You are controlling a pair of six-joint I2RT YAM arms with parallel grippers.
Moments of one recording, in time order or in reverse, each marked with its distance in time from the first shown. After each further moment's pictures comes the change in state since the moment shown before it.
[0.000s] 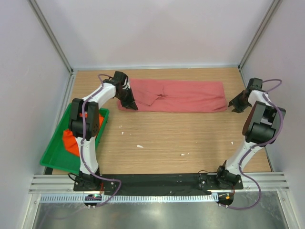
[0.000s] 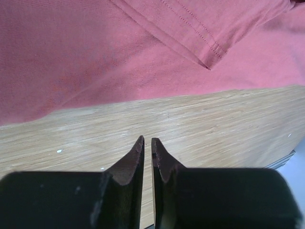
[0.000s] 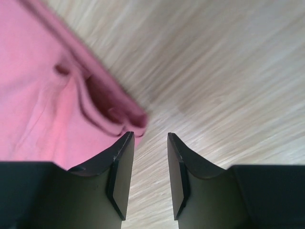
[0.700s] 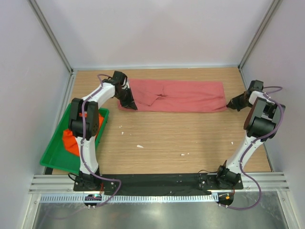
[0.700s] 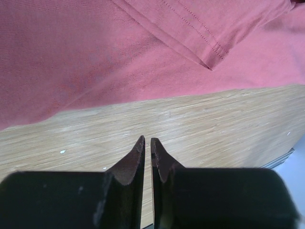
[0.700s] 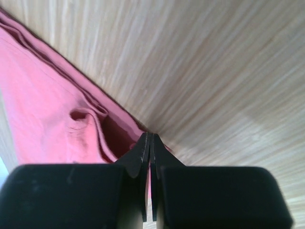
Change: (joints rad) left arm 0.012 0.006 0.006 -0.006 0.015 0.010; right arm -0.059 0.126 0.032 0.083 -0.160 0.241
